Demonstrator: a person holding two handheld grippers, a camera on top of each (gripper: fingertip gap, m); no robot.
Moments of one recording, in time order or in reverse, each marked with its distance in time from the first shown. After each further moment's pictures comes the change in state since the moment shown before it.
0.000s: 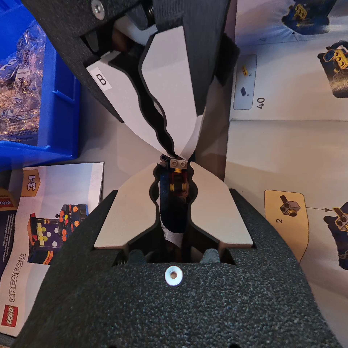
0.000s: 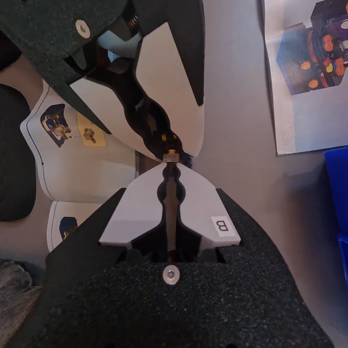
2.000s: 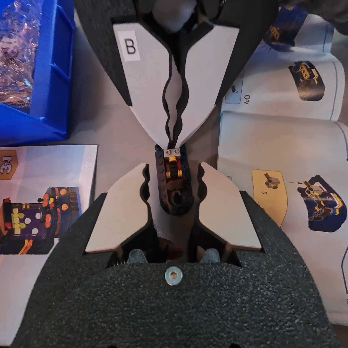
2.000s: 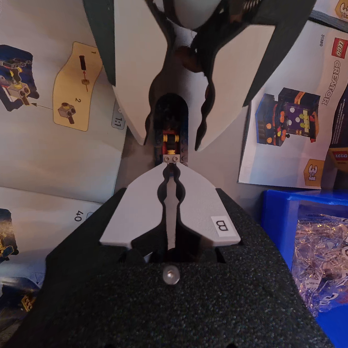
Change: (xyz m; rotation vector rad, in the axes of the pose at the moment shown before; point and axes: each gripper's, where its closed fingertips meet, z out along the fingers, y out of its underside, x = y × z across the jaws) left arm 0.001 0.011 -0.018 0.045 0.122 -0.113; right arm 0.009 -0.013 -0.001 -0.043 0.228 -0.413
